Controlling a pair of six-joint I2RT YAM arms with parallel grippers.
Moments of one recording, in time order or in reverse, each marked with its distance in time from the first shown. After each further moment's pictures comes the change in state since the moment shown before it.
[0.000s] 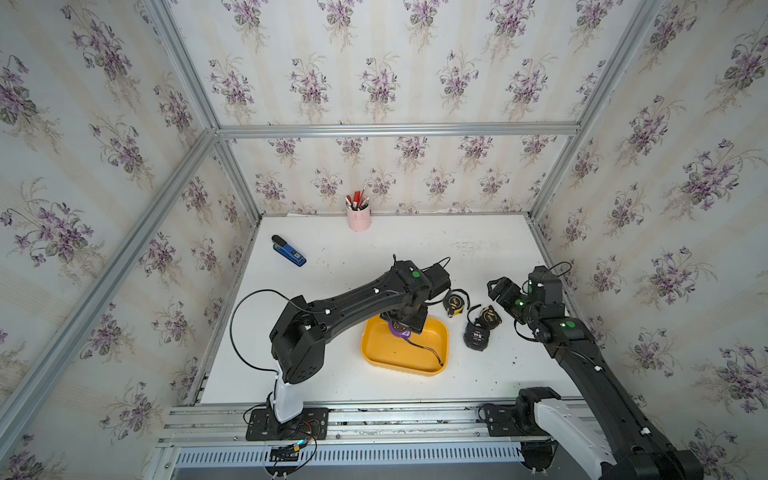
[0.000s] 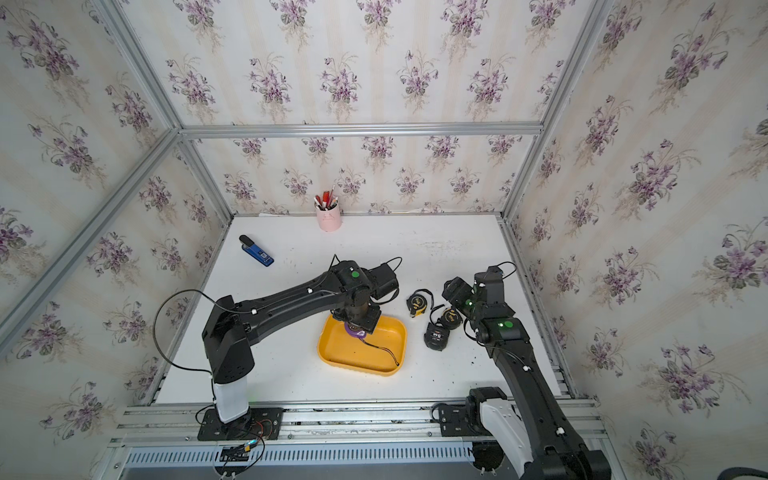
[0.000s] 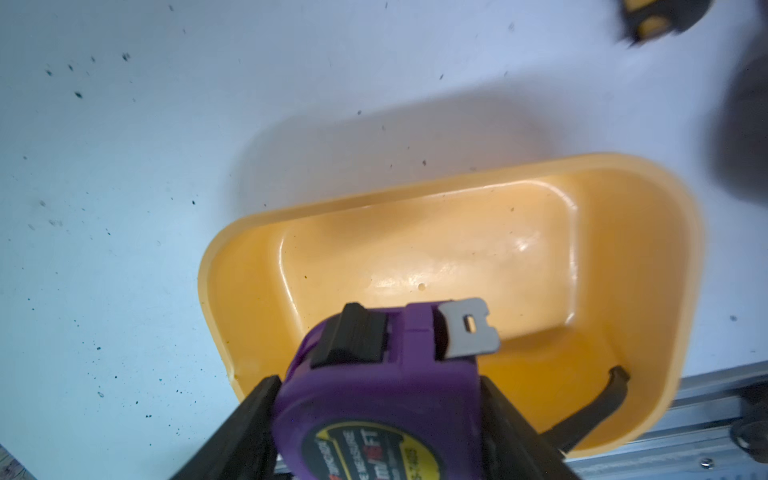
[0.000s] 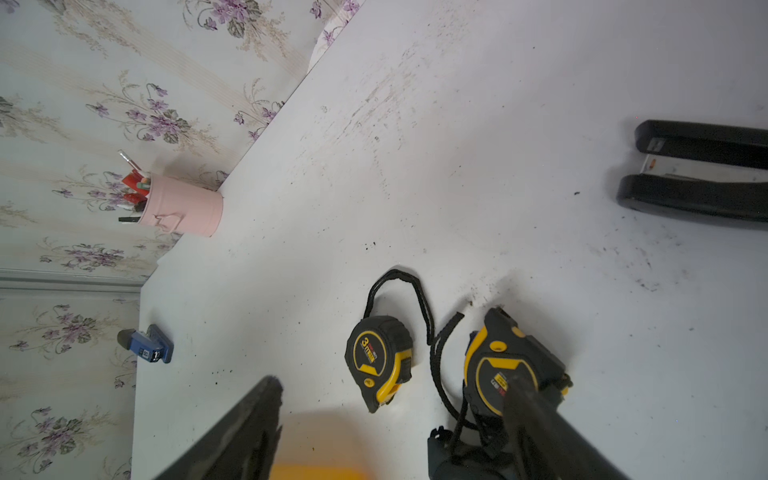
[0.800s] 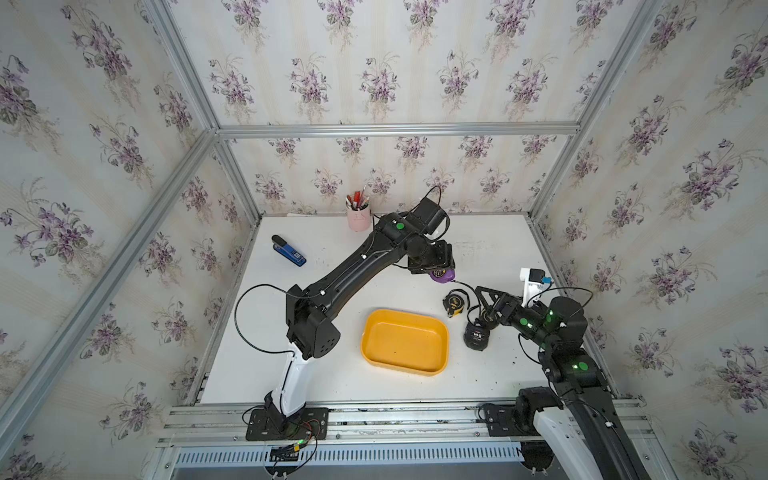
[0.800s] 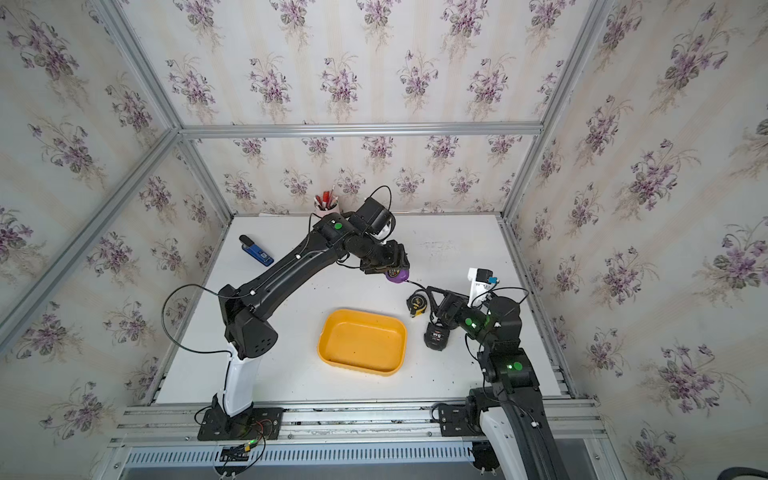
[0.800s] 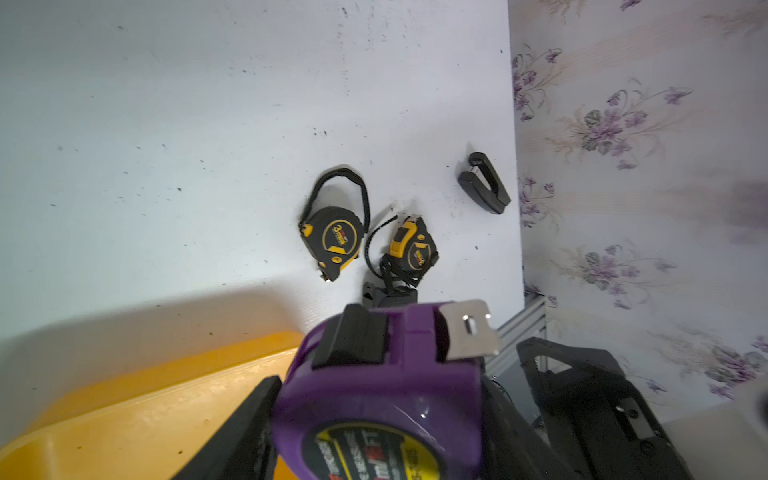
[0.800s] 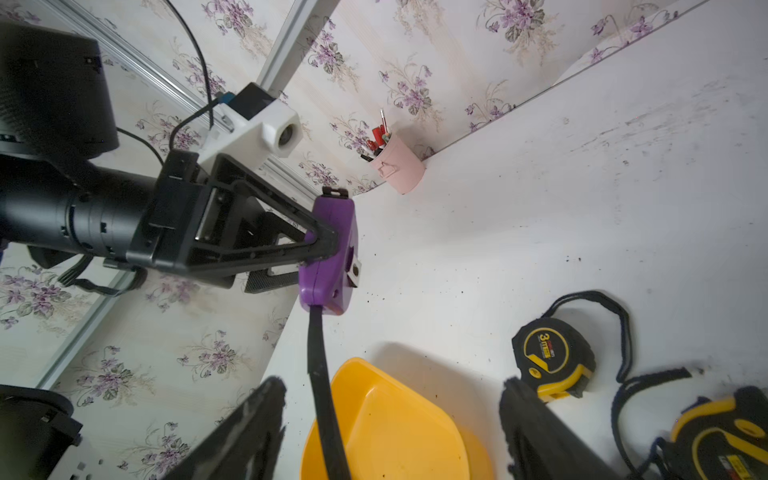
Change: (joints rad) left arm 0.191 0.192 0.509 0.191 0.469 -0.177; right arm 0.012 -0.321 -0.152 0.262 -0.438 -0.085
